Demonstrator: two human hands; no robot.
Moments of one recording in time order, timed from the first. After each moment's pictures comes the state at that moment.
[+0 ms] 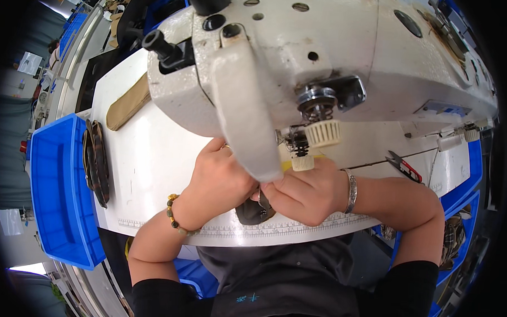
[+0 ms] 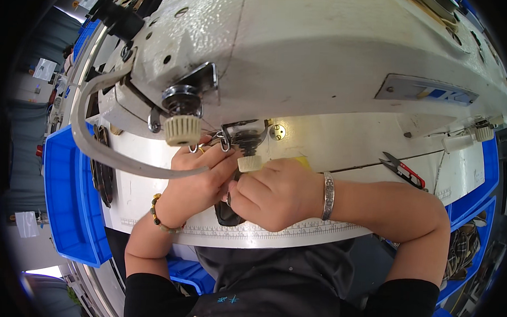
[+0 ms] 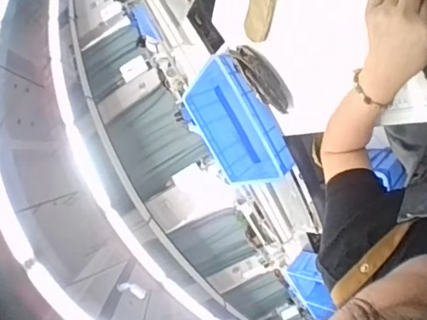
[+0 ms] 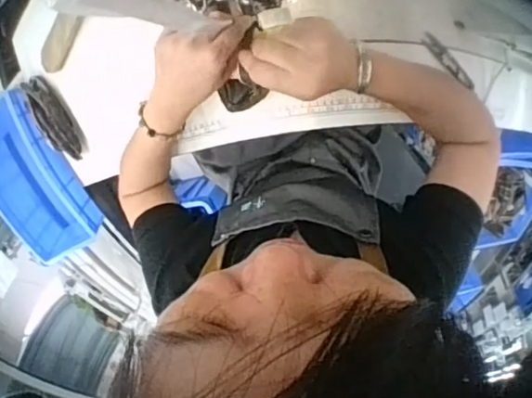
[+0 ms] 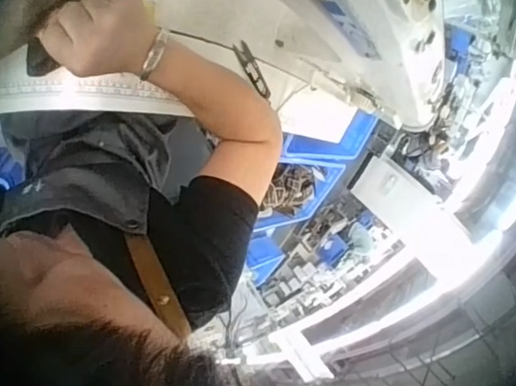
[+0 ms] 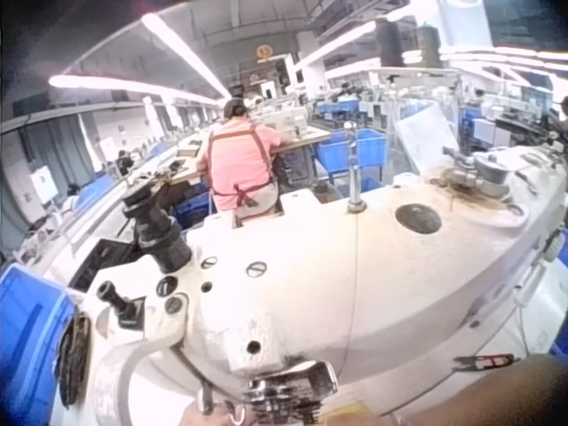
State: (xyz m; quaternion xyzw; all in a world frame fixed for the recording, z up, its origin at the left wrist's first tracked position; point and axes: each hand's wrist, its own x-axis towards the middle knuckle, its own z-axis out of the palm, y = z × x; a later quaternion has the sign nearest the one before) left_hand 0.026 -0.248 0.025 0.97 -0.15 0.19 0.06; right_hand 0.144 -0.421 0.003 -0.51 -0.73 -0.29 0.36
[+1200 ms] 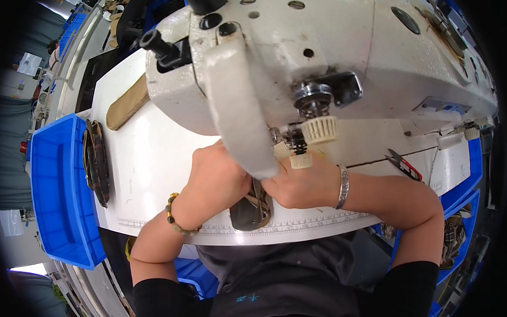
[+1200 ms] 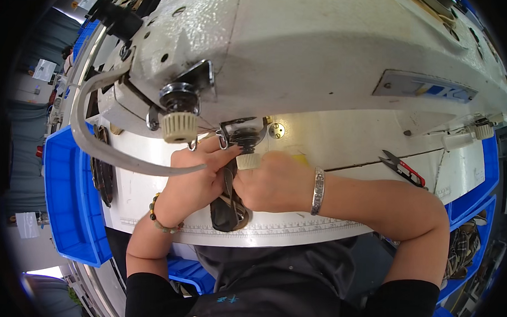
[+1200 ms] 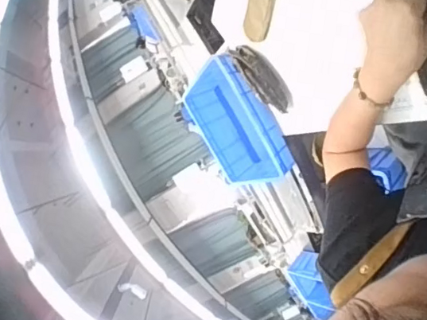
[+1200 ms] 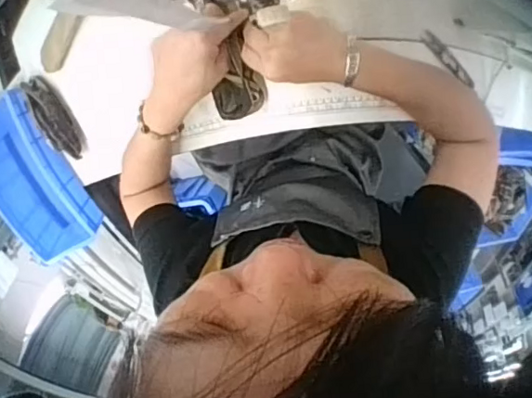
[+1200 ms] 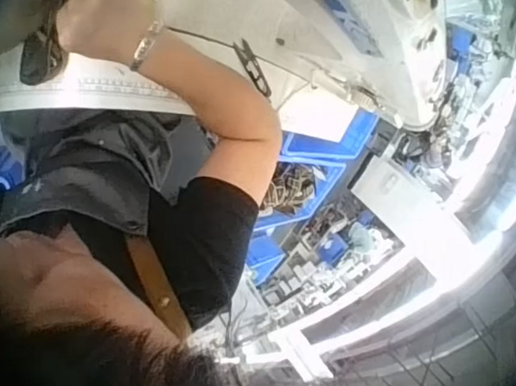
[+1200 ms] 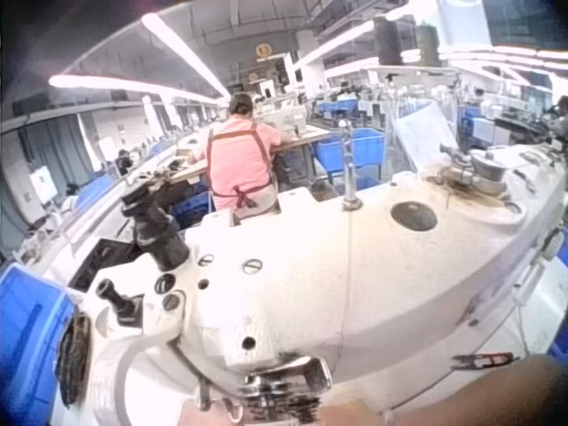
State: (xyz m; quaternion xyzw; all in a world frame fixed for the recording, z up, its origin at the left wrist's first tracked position) left_hand 0.024 -0.257 0.034 0.99 0.03 0.02 0.12; right_hand 0.145 -0.417 -0.008 -0.58 -0.77 -0.19 0.20
